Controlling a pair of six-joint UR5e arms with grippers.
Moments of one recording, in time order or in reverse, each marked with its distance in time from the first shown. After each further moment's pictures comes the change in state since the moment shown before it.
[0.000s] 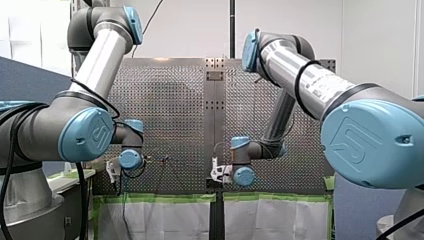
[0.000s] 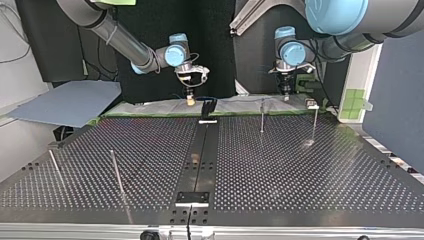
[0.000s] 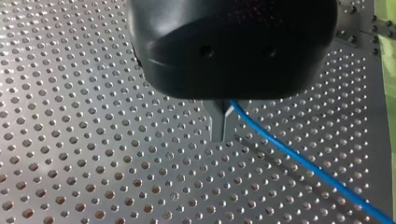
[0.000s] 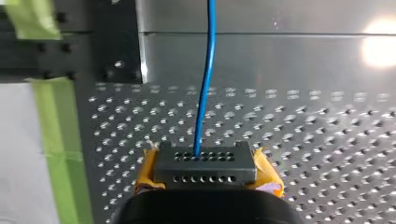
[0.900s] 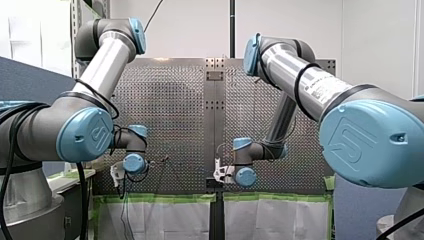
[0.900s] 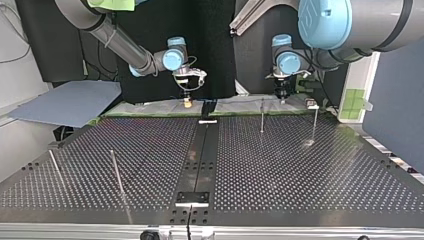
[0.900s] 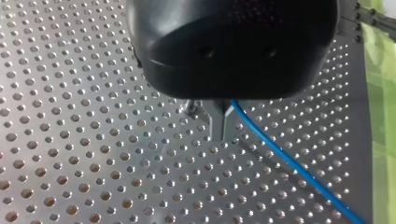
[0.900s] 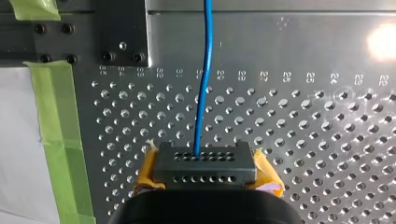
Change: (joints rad) left arm -0.012 -0.090 0.107 -0.055 -0.005 0.006; right arm -0.025 0.018 -0.035 0.026 -0.002 0.001
